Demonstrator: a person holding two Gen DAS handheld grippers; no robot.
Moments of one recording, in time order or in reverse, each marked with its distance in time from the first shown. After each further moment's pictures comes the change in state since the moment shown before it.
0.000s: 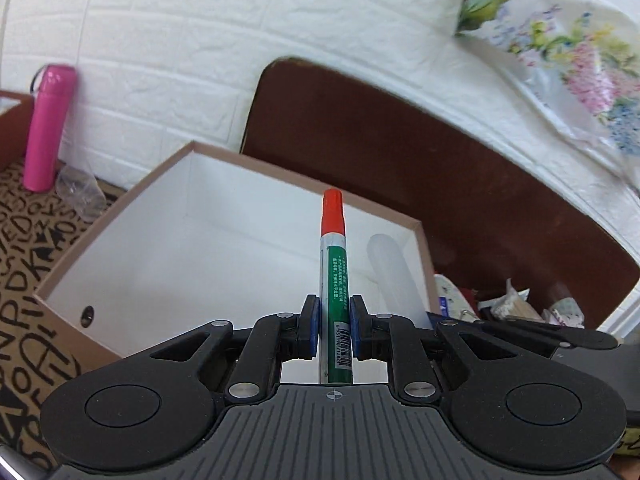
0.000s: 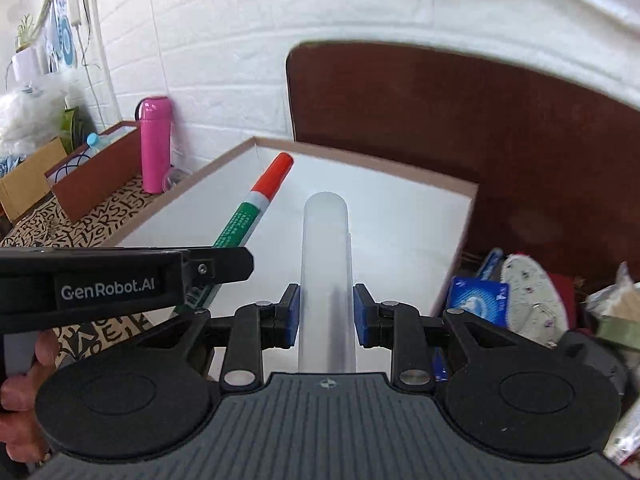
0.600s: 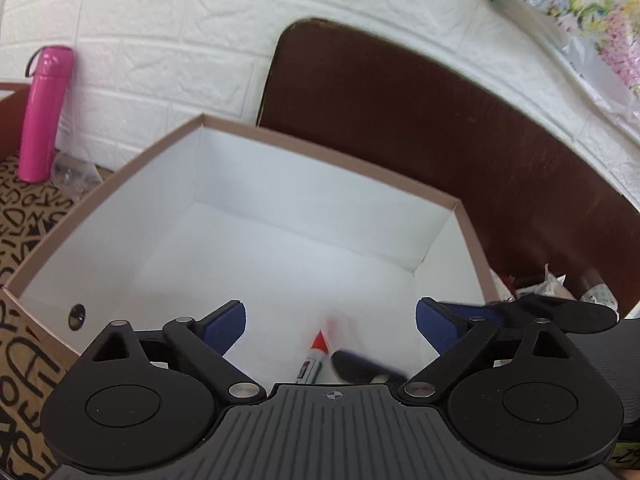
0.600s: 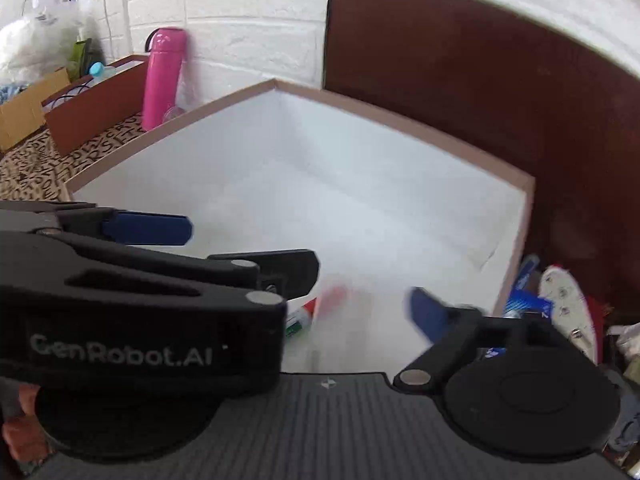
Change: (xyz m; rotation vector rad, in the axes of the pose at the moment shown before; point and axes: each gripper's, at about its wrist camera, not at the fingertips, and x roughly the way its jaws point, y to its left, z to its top) left arm 0.016 0.013 -0.016 0.034 -0.018 0.023; right arm 0.031 0.025 -0.009 -0.177 0.050 -0.039
